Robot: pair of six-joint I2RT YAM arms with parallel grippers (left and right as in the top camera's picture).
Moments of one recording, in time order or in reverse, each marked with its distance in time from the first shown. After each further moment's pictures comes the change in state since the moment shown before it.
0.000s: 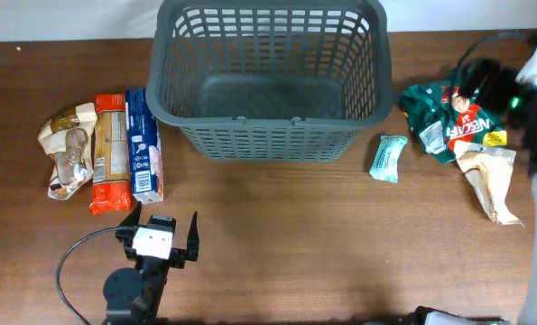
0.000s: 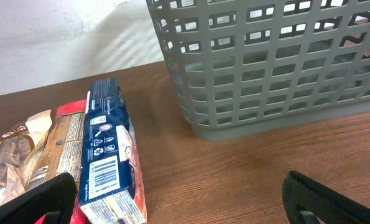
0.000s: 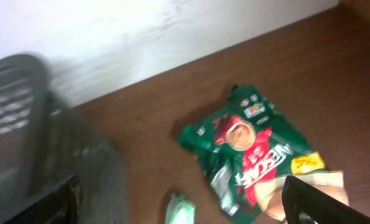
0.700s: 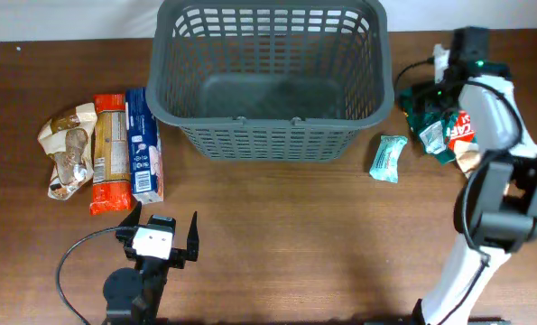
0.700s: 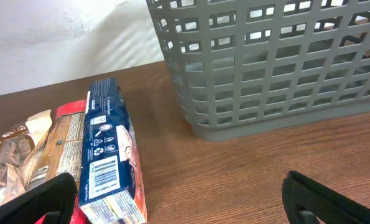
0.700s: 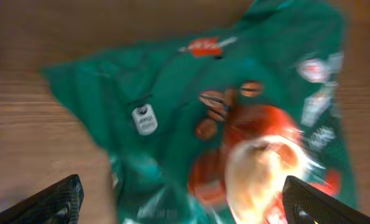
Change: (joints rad) left arm 0.000 0.000 0.000 0.001 0.000 0.000; right arm 0.117 0.706 0.179 0.019 0.312 -0.423
